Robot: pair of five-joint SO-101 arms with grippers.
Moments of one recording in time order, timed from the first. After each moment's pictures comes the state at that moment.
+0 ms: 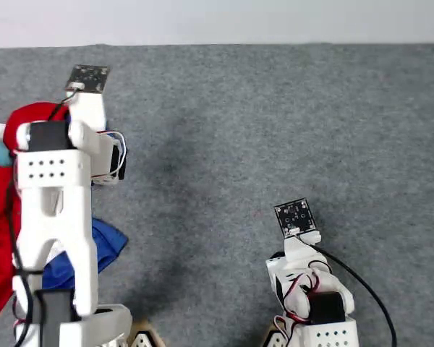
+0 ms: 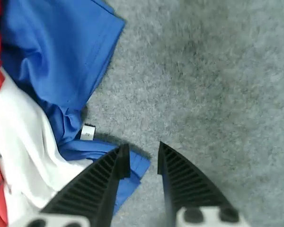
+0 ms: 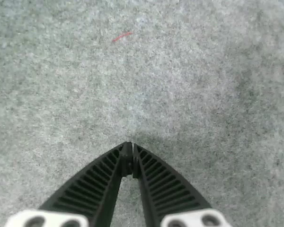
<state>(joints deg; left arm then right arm) -7.1 -7.7 1.9 96.8 -2.9 -9.3 -103.2 95.6 74.7 8.5</state>
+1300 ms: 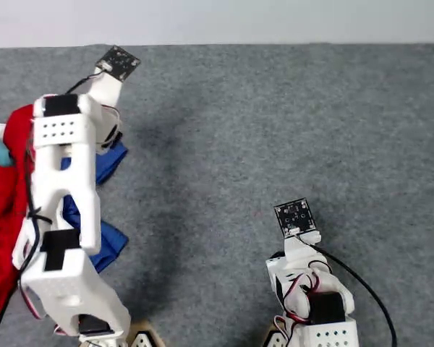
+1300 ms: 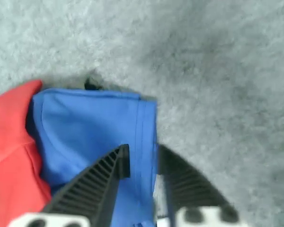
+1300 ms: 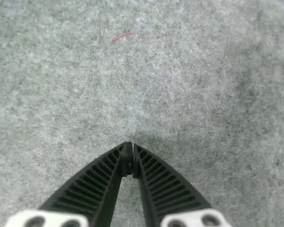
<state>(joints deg) -10.5 17.5 -15.0 80.0 -29.3 -9.3 -103.2 95.6 74.7 8.5</state>
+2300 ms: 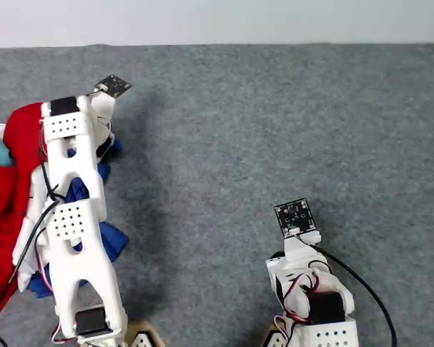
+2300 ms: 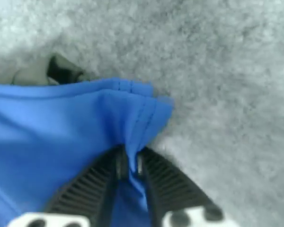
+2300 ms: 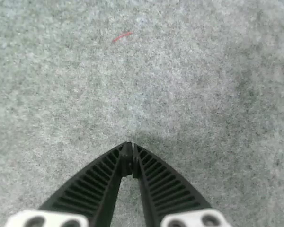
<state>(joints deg) -15.5 62.8 -62.4 95.9 -34.7 -9.3 -103.2 95.6 74.7 8.5</state>
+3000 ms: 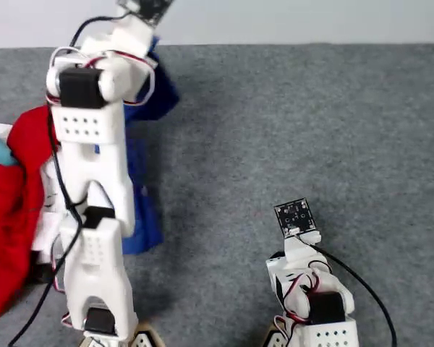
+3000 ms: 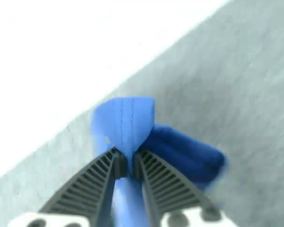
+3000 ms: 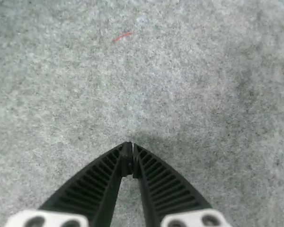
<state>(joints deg) 4.7 33.2 -81.8 99.4 -21.7 -9.3 -103.2 95.6 74.7 8.5</state>
